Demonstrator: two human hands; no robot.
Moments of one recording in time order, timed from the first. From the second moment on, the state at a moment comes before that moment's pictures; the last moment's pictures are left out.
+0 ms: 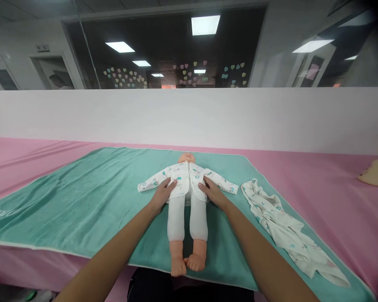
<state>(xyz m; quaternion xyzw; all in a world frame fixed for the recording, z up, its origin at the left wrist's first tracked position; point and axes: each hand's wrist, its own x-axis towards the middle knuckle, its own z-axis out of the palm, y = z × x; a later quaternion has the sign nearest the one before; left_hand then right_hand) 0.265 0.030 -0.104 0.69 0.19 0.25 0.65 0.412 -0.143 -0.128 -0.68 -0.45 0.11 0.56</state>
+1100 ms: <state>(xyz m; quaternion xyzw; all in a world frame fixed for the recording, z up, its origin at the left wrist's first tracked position) 0.240 0.113 -0.116 0.92 0.27 0.26 -0.09 0.379 -0.236 -0.124 -0.84 -0.32 -0.09 0.44</state>
